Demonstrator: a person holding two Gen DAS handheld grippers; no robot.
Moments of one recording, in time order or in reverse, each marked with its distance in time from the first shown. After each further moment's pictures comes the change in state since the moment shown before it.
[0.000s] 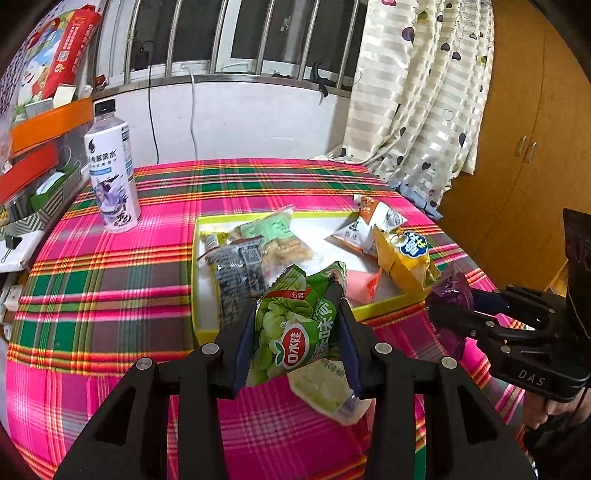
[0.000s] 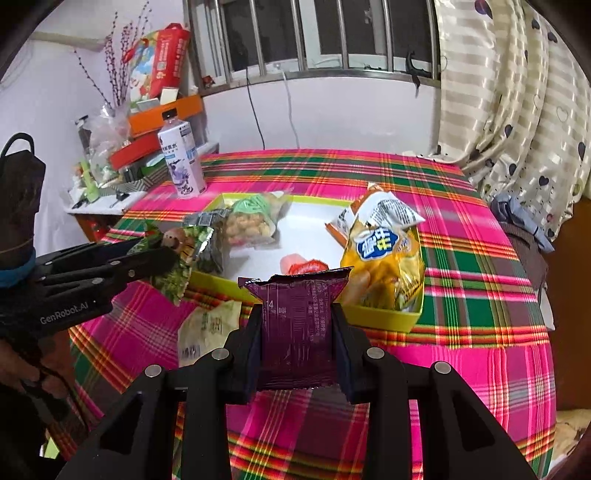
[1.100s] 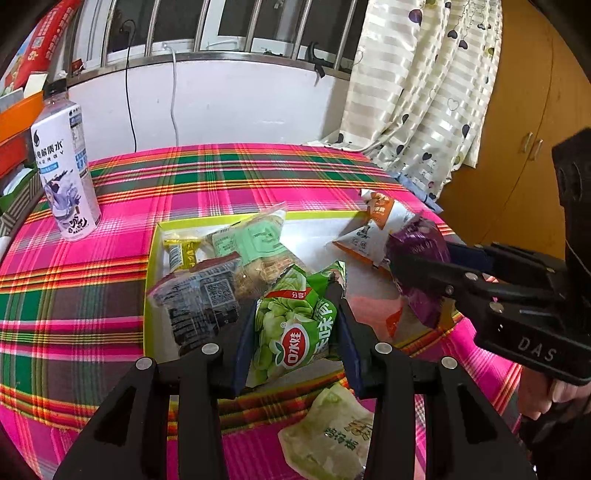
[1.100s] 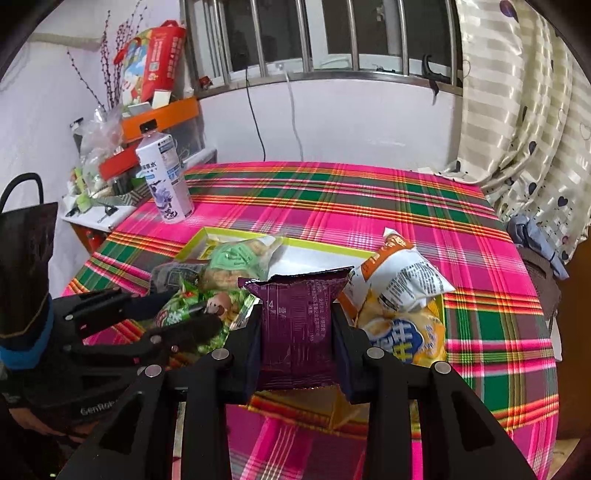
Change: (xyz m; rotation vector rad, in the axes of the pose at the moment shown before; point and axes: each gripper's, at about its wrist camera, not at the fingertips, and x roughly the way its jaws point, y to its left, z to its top) left arm 0.068 0.001 0.021 -0.006 0.062 -0.041; right arm 0.061 -0.012 0.060 -0.024 0.004 0.021
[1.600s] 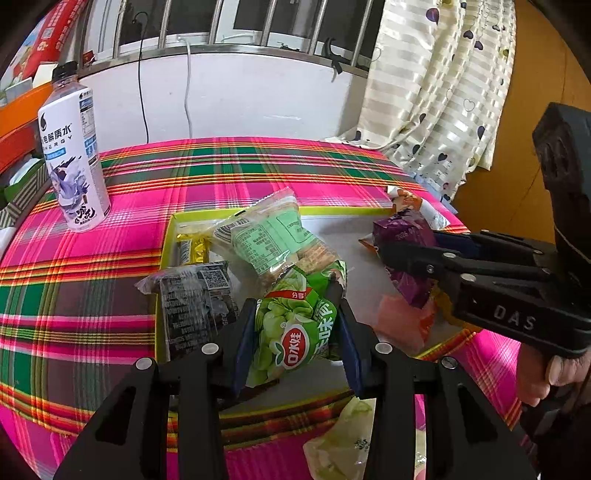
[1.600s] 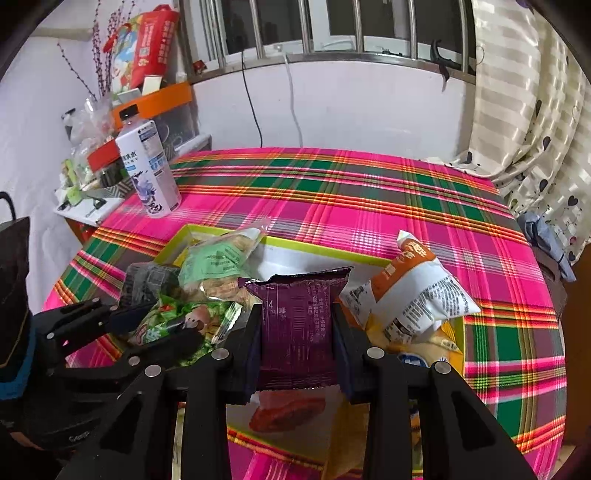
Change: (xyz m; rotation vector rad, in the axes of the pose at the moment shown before) left arm 0.013 0.013 -0.001 -0.029 0.002 0.036; right arm 0.040 -0.004 0.015 -0.004 0.056 -0.001
